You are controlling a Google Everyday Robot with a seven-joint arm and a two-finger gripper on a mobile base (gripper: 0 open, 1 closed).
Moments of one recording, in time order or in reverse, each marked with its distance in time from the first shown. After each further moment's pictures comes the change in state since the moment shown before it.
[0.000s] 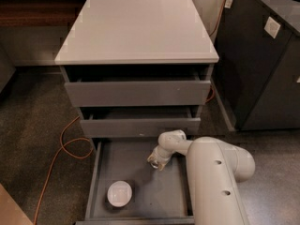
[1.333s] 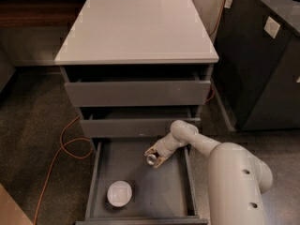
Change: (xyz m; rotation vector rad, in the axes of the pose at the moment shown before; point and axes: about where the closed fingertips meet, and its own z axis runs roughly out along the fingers) arm -0.037 -0.028 -0.074 0.146 -0.302 0.183
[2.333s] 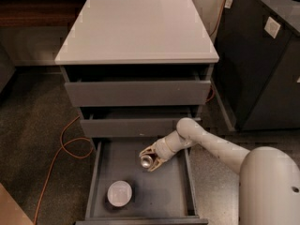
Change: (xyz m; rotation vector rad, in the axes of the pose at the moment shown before) arm -0.098 0.000 -0.062 0.083 -0.197 0.023
